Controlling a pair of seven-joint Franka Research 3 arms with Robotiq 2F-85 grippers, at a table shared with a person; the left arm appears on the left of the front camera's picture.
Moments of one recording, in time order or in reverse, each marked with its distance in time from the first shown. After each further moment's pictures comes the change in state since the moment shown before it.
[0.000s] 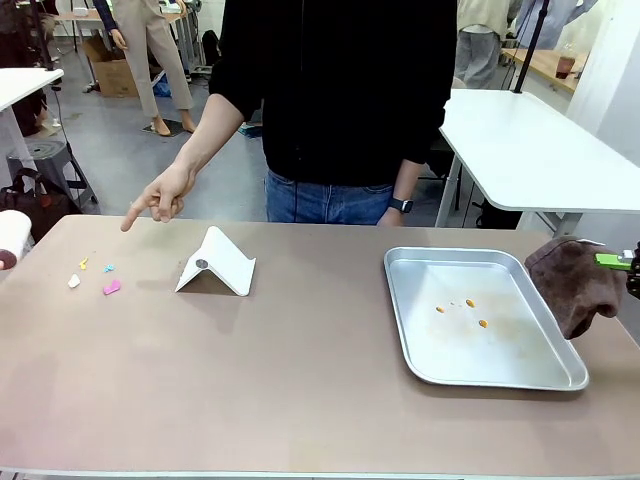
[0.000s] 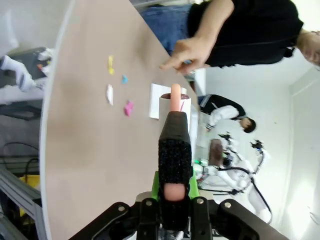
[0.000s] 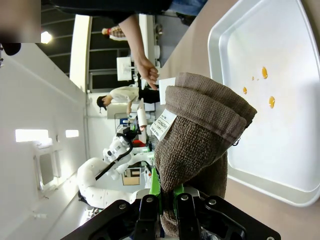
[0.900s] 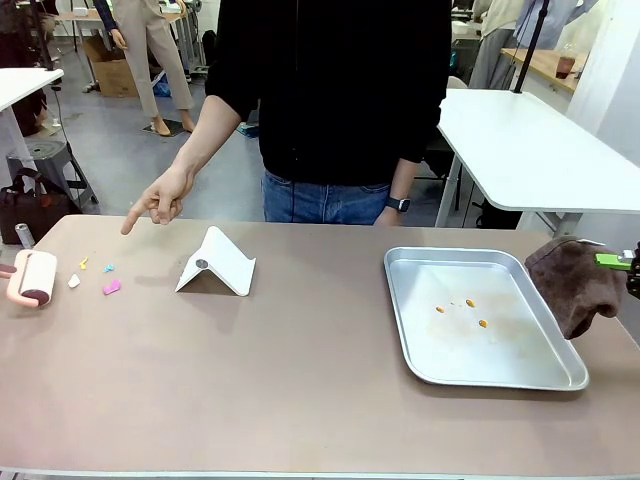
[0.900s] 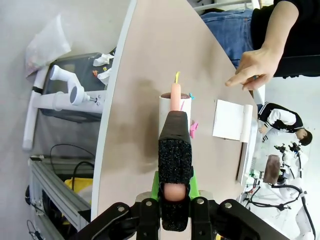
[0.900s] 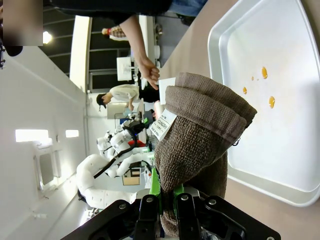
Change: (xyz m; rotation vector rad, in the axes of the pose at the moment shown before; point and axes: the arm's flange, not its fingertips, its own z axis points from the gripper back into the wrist) left arm 0.024 0.024 -0.044 0.288 -0.016 -0.038; right arm 0.000 0.000 0.000 0.000 0.000 0.000
